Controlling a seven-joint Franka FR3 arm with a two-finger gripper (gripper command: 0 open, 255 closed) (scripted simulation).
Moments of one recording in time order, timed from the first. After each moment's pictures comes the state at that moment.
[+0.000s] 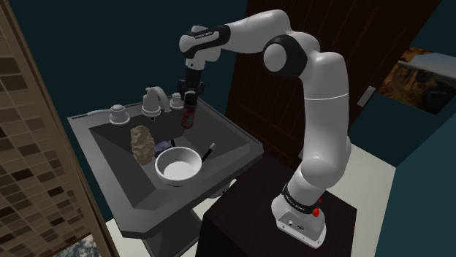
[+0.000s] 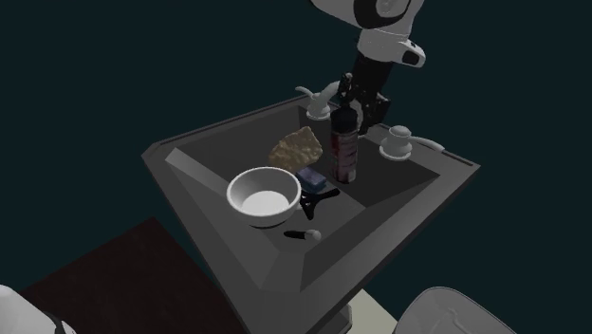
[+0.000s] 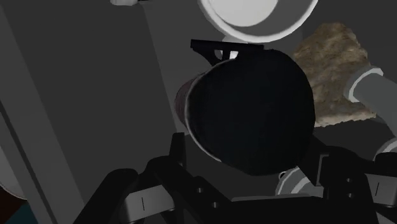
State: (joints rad) arm -0.03 0.50 -0.13 -1.54 0.25 1.94 0.07
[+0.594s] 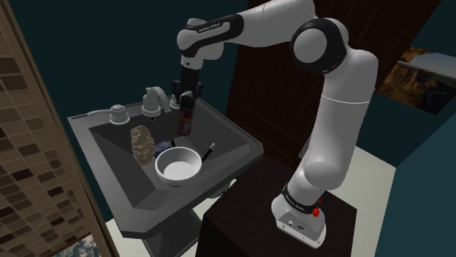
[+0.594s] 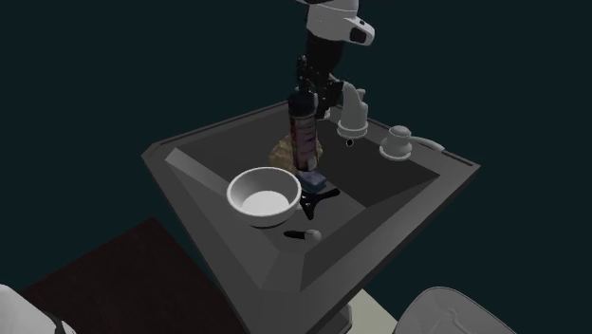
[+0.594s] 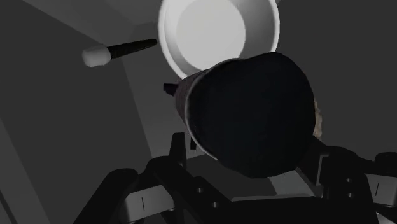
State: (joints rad) arm 0.08 0.25 -0.10 -1.81 0.22 2.00 0.20
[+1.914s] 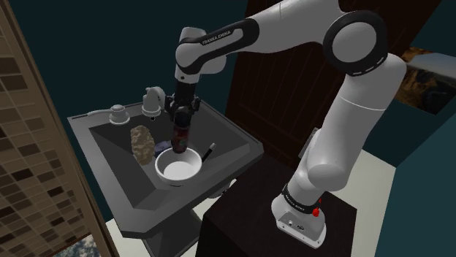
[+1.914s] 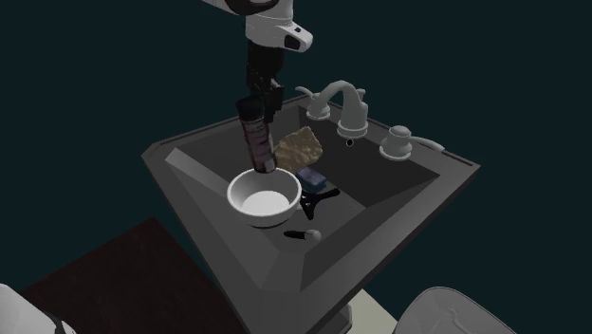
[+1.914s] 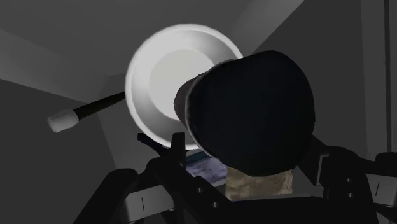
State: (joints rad) arm 0.18 0.06 -0.02 -2.11 0.22 2.14 0.35
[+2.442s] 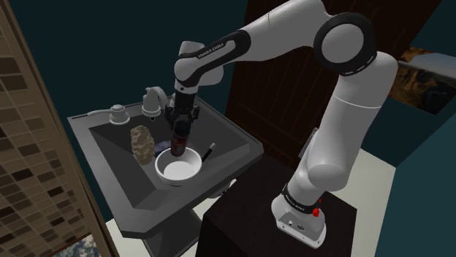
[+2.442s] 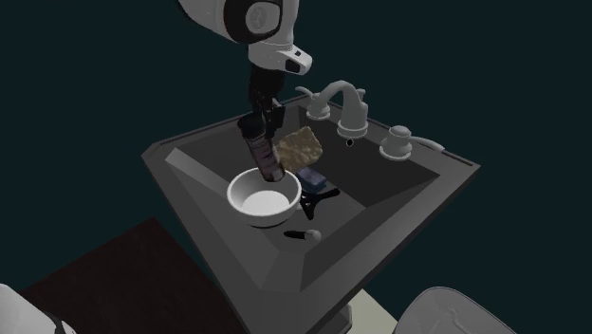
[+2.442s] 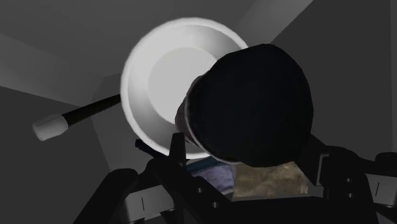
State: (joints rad) arm 0.18 0.12 -0.02 -2.15 0.24 2.24 0.33
